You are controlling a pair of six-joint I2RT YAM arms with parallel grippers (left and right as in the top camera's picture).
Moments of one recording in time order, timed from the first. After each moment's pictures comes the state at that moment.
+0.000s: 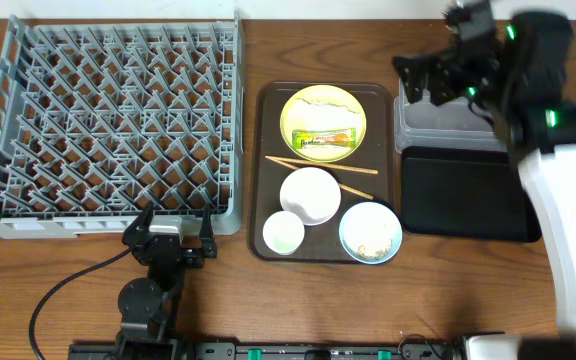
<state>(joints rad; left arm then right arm) -0.10 0.02 0.02 -0.12 -0.03 0.02 0.11 1.53 1.56 -0.61 -0.38 -0.09</state>
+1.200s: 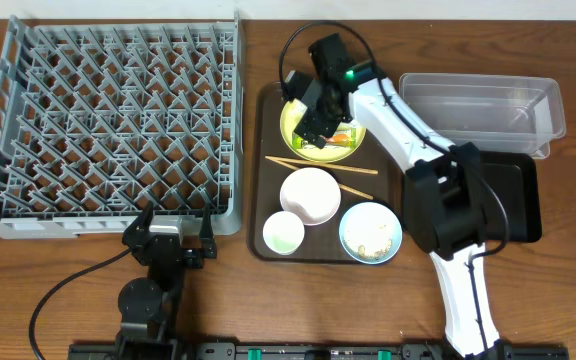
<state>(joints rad) -0.10 0.02 0.02 -0.12 -0.03 0.02 0.46 2.36 1.97 -0.82 -0.11 -0.59</state>
